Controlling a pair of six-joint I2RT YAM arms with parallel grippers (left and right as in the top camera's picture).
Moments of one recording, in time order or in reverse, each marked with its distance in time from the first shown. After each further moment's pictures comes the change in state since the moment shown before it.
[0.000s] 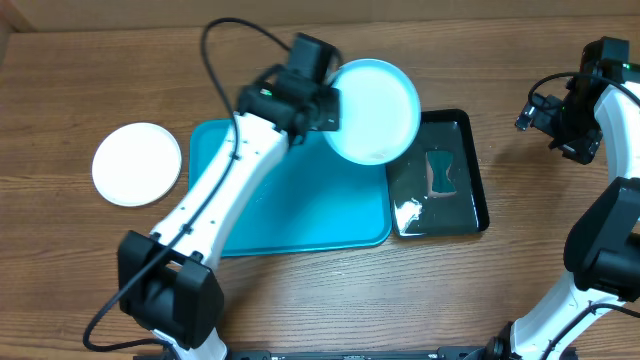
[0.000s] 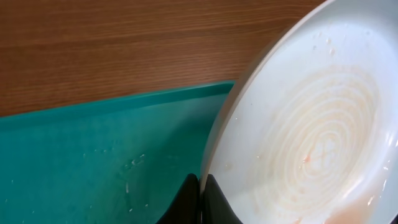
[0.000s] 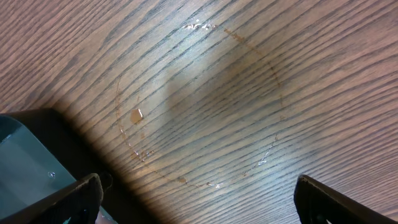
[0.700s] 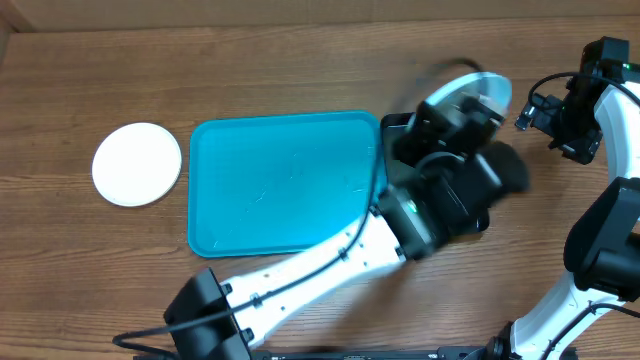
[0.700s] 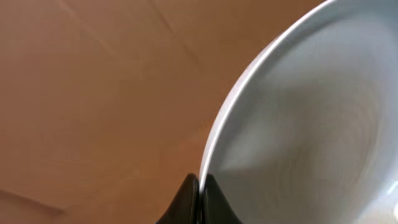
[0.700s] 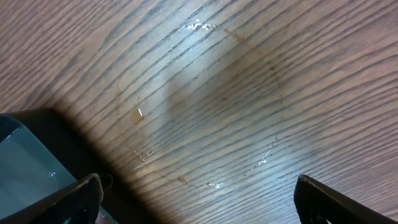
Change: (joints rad) left arm -0.609 0.000 0.003 0.477 -1.012 0.562; right arm 0.000 0.000 0.000 -0.001 0.000 0.000
